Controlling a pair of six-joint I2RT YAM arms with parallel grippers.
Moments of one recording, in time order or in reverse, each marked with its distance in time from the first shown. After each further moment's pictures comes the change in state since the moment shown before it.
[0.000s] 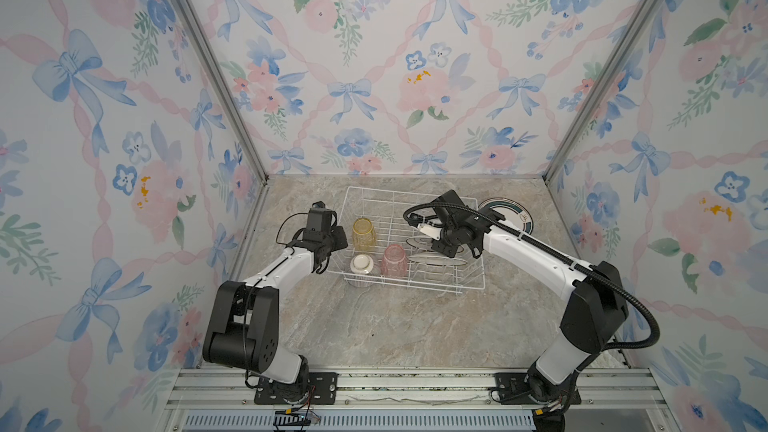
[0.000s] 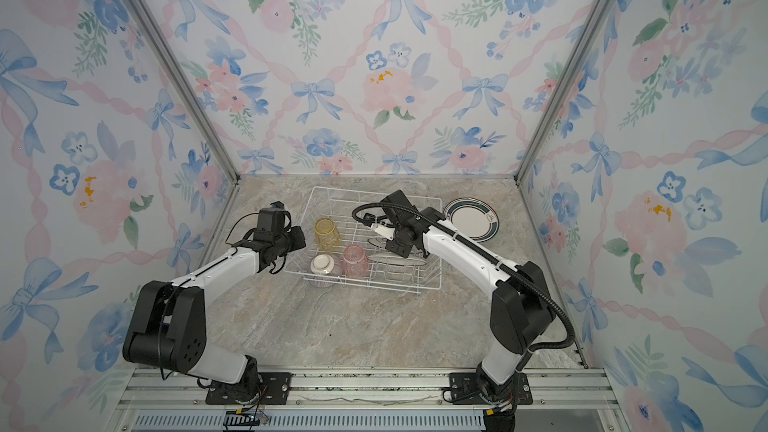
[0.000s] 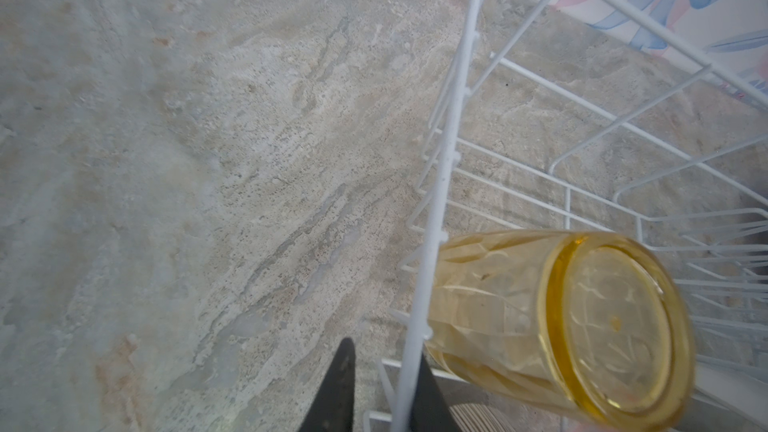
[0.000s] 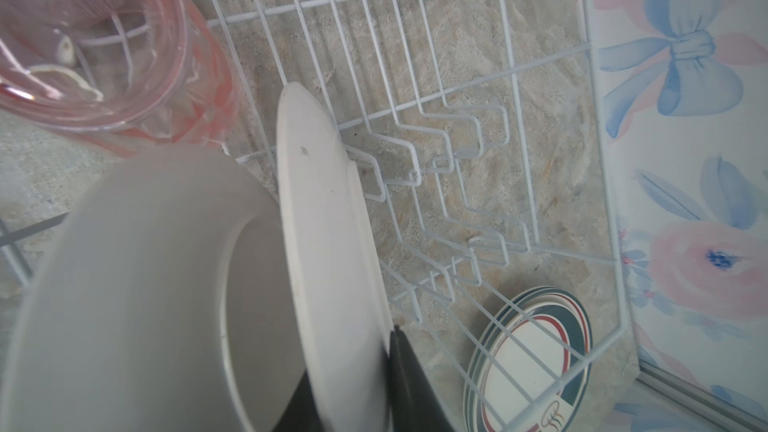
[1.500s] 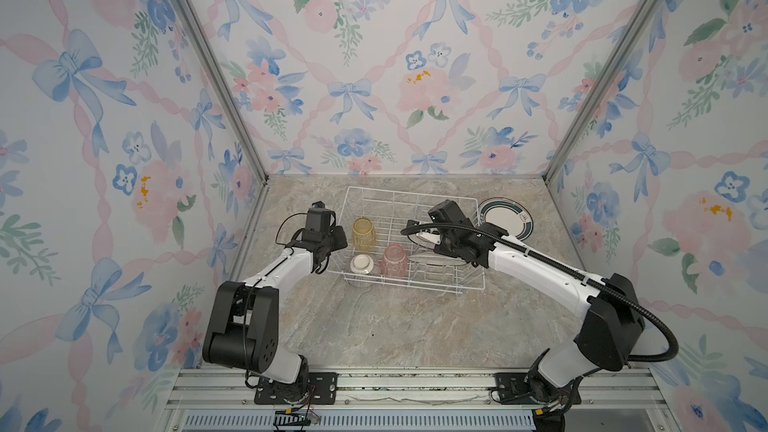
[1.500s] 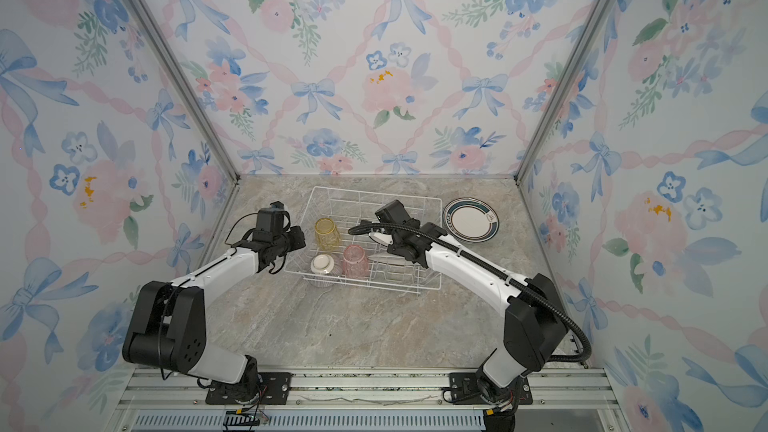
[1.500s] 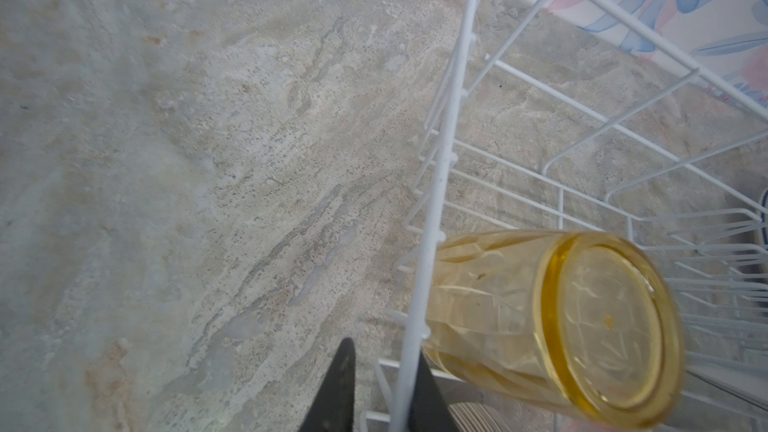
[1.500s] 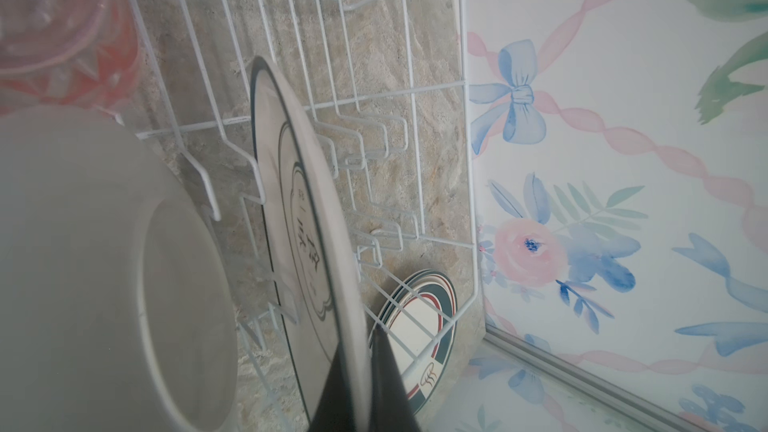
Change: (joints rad) left arm 0.009 -0.002 -0.005 0.011 0.023 0.000; right arm 0.062 -0.129 -0.148 0.205 0.259 -0.171
